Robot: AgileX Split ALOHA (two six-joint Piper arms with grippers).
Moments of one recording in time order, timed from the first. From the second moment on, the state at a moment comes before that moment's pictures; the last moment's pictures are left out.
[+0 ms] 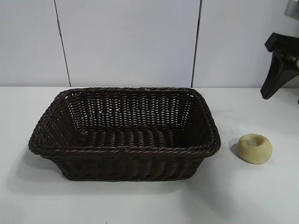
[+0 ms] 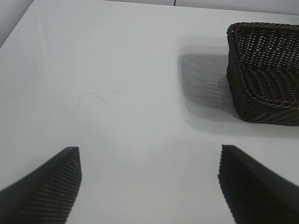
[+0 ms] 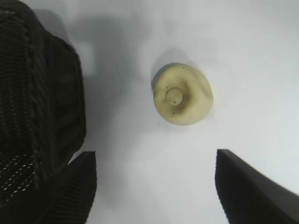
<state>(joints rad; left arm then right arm) -0.03 -0.01 -0.49 0.01 1.12 -0.02 -0.02 1.60 -1.05 0.32 0.82 -0.15</state>
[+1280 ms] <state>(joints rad) -0.03 -0.01 -0.49 0.01 1.12 -0.02 -0.02 1.91 -1.06 0.35 0.60 -0.14</state>
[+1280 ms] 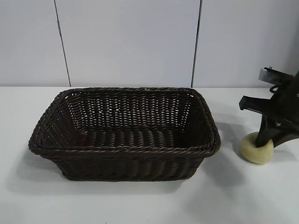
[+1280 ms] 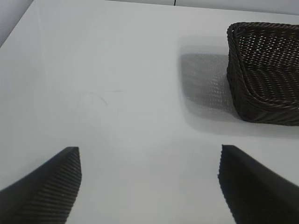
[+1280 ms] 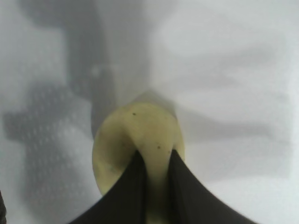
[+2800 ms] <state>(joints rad) -0.03 -0.01 -0.49 0.01 1.12 -0.02 0.49 1.60 -1.24 0.39 0.65 -0.04</state>
